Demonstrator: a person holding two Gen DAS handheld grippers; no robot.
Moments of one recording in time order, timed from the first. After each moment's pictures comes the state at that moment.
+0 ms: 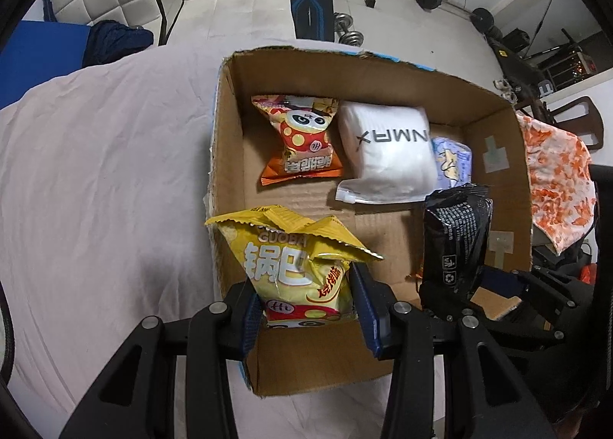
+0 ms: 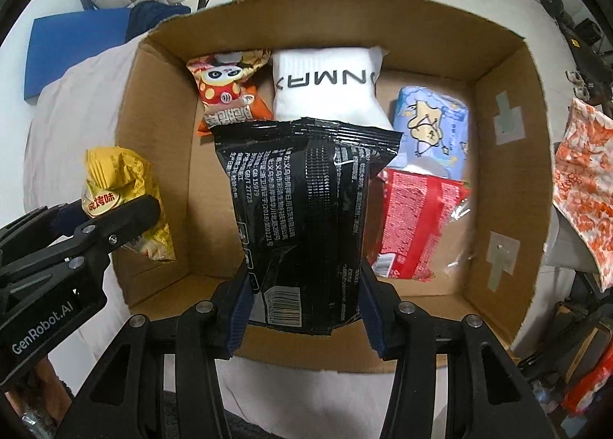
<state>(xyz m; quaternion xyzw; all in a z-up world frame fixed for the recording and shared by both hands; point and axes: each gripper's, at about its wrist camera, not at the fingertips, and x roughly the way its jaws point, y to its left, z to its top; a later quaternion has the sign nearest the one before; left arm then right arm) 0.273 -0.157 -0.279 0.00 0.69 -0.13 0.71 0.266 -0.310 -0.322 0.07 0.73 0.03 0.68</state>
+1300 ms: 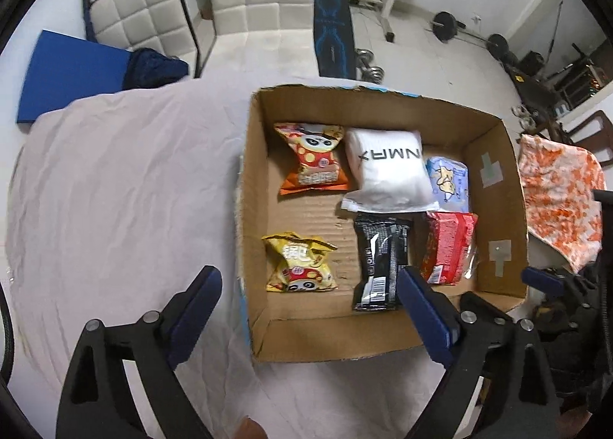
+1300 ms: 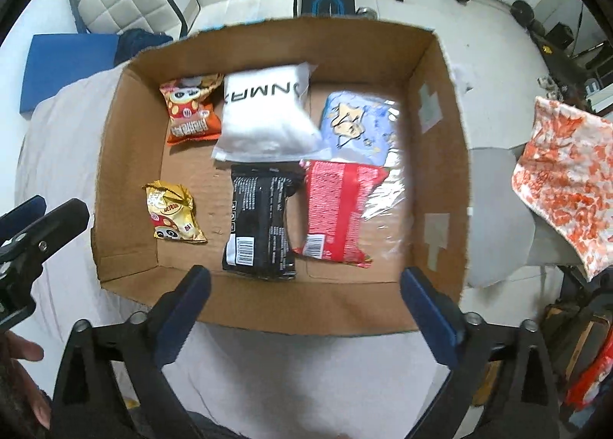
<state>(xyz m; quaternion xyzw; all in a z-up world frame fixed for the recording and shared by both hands) 0.232 -0.165 -0.226 0.02 0.63 -0.08 0.77 0.227 -0.354 -0.295 0.06 0.69 -0.01 0.72</state>
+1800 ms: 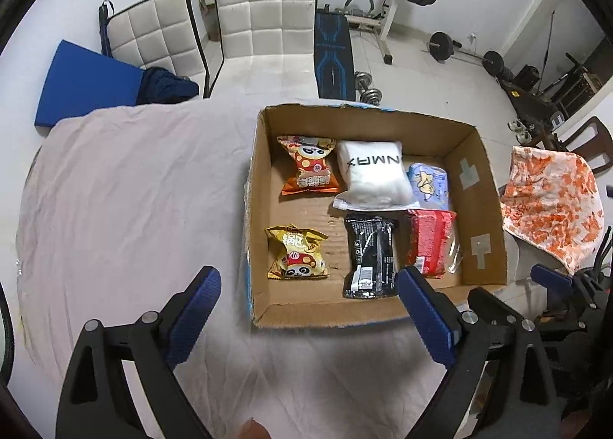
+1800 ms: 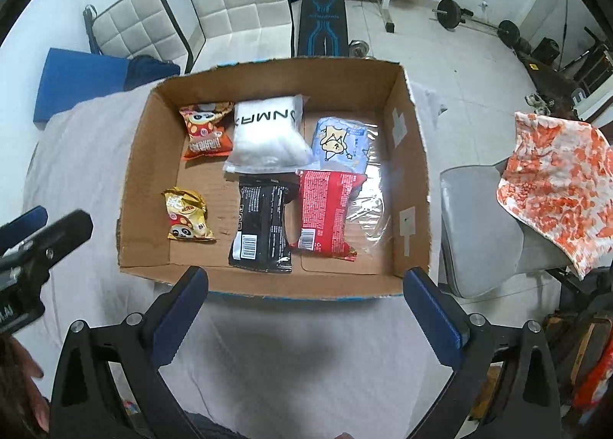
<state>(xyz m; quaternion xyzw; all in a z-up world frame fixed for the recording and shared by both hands) 0.188 -0.166 -0.182 0.02 0.59 -0.08 0.80 0.185 -0.361 -0.240 0.05 0.64 -0.02 0.77</state>
